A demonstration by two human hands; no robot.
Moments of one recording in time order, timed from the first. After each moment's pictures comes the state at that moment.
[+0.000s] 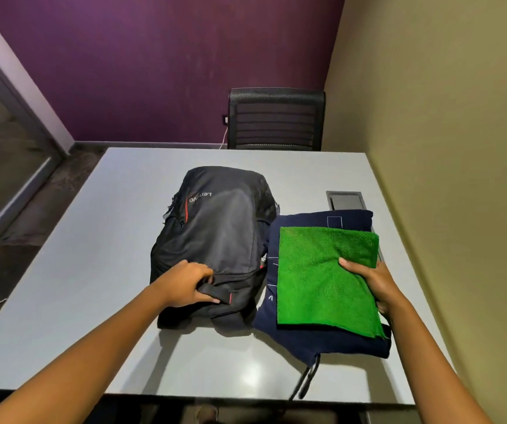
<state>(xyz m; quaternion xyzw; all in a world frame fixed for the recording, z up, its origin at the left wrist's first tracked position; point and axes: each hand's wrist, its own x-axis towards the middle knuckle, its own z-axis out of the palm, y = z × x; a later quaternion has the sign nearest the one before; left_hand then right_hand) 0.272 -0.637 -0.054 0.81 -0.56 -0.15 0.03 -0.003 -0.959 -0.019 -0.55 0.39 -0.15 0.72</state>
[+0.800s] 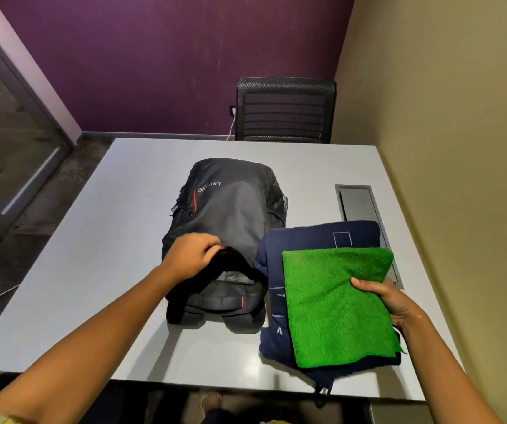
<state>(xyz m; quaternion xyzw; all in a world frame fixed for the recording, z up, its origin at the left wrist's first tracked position) 0.279 -0.652 -0.028 0.86 -0.49 -0.02 0.16 -0.025 -0.949 -0.033 -0.49 0.32 0.00 0.81</state>
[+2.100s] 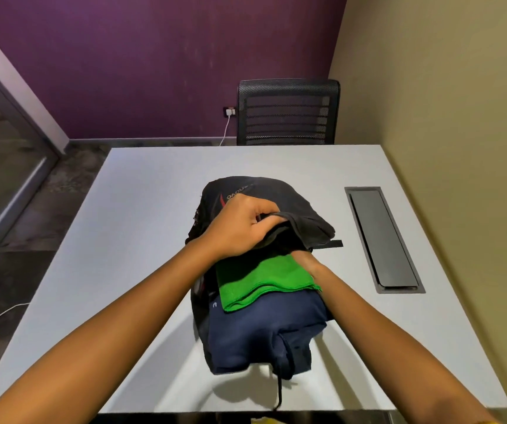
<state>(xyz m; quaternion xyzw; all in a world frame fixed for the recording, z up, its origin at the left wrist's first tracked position) 0.290 -0.713 0.093 0.74 -0.55 -0.09 0.38 0.194 -0.862 -0.062 -0.61 0.46 0.09 0.63</state>
